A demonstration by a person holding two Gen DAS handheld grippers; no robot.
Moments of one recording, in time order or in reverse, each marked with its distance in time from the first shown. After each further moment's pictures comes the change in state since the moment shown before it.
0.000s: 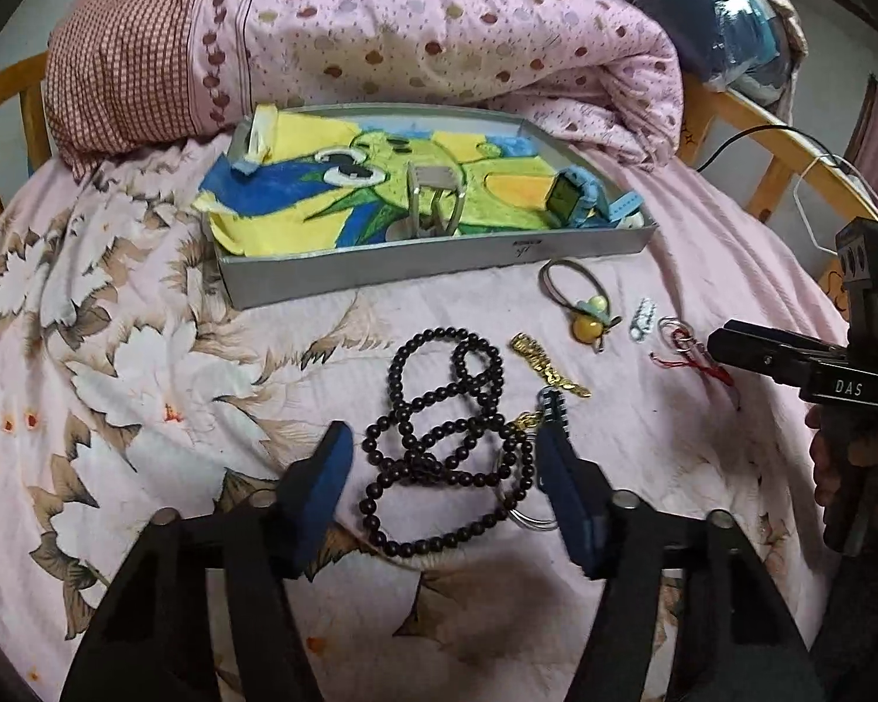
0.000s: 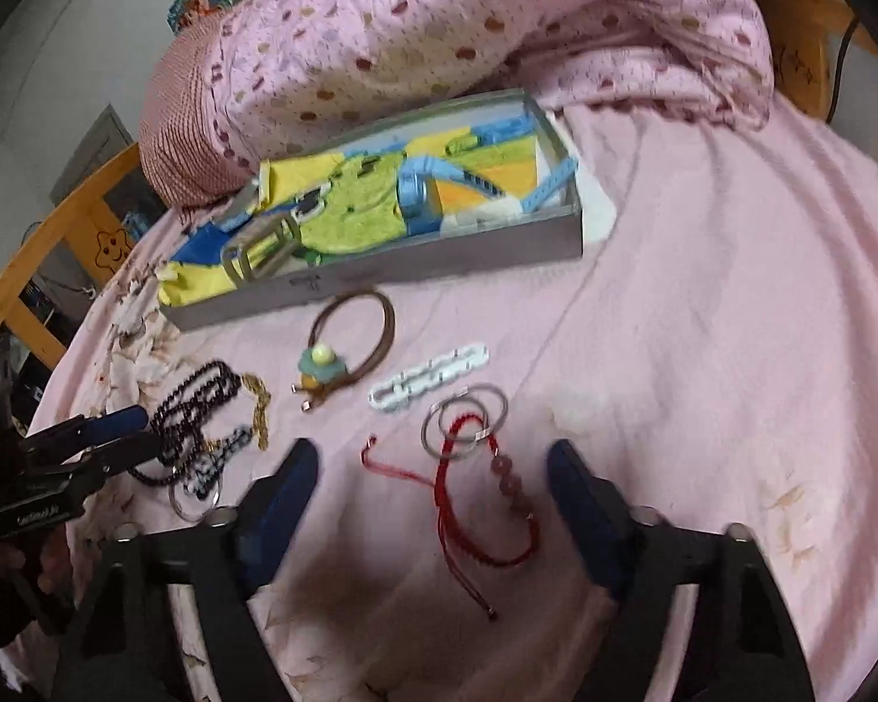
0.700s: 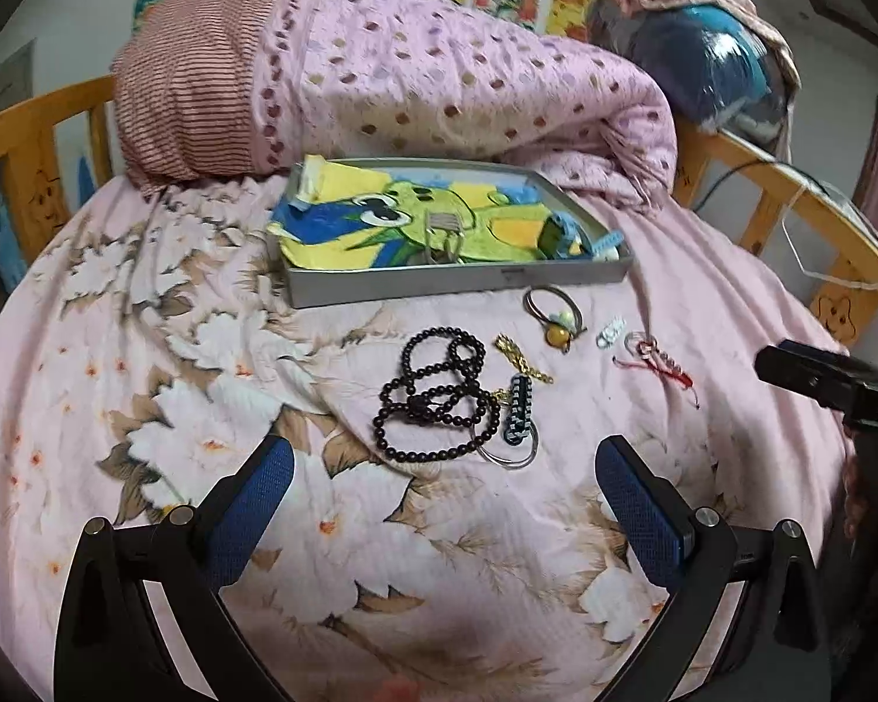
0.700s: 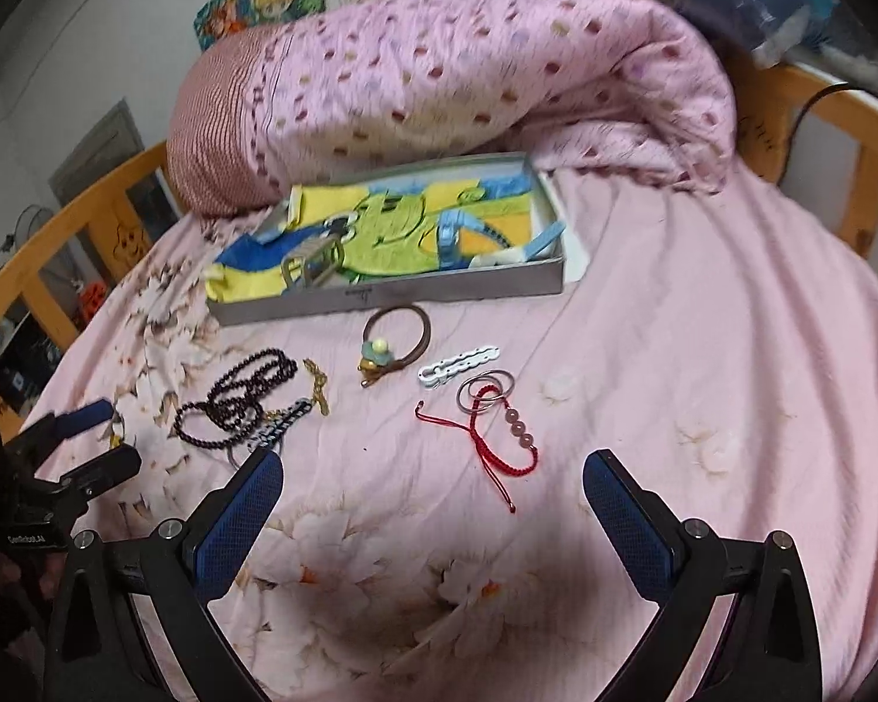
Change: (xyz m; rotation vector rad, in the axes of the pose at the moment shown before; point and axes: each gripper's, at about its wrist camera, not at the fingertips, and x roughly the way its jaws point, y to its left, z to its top) left arm -0.066 -0.029 -0.034 -0.017 -0.128 0.066; right arm -0.071 0.039 -0.021 -0.071 -0.089 -0.081
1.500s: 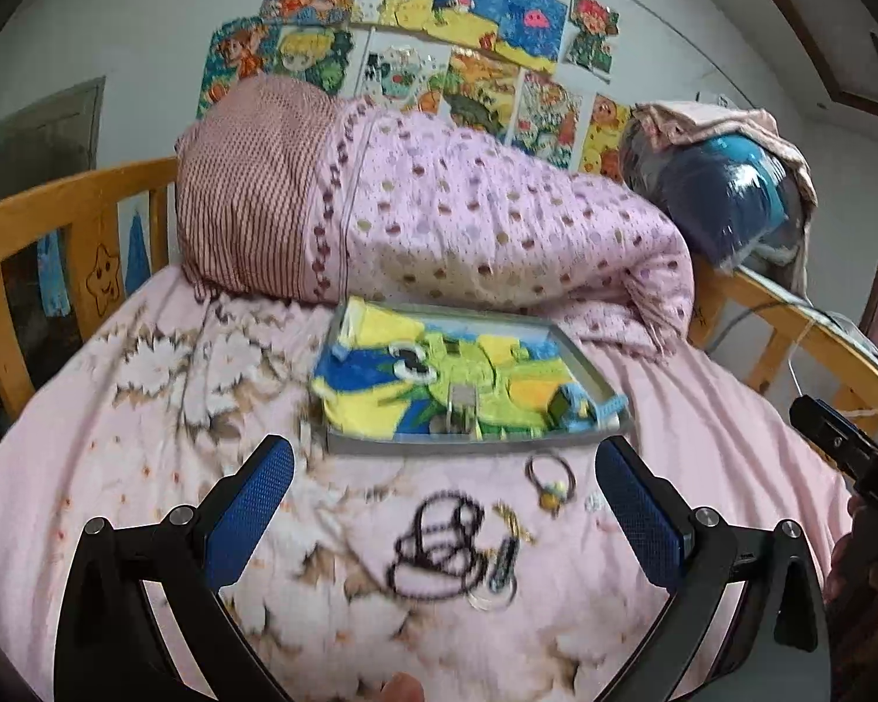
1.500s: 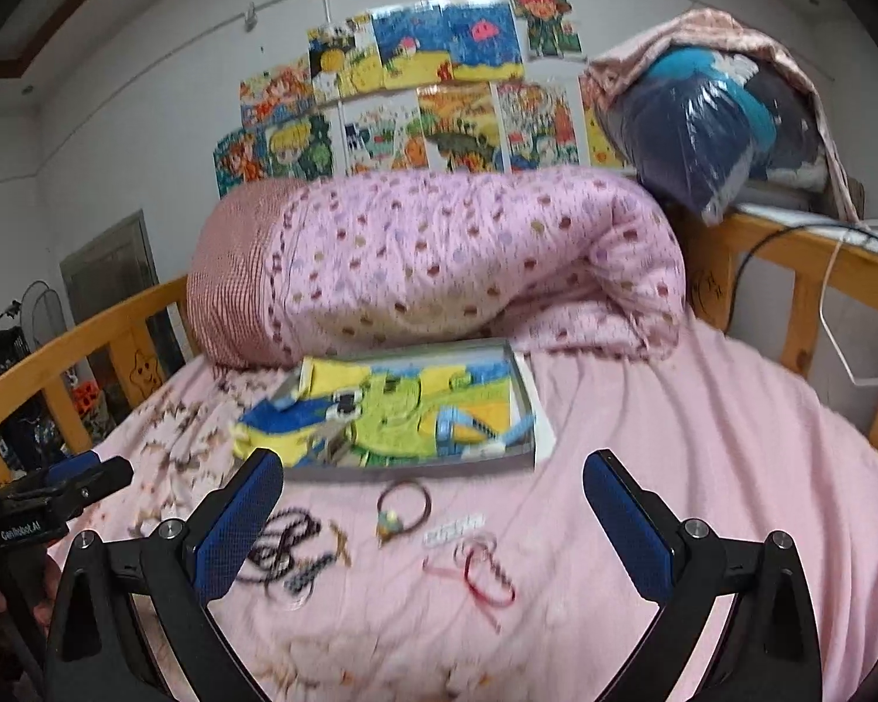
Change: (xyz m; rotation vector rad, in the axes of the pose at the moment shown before) left arm -0.060 -0.003 0.050 -0.112 -0.275 0.070; right arm -0.089 0.024 0.016 0.000 -0.404 -0.062
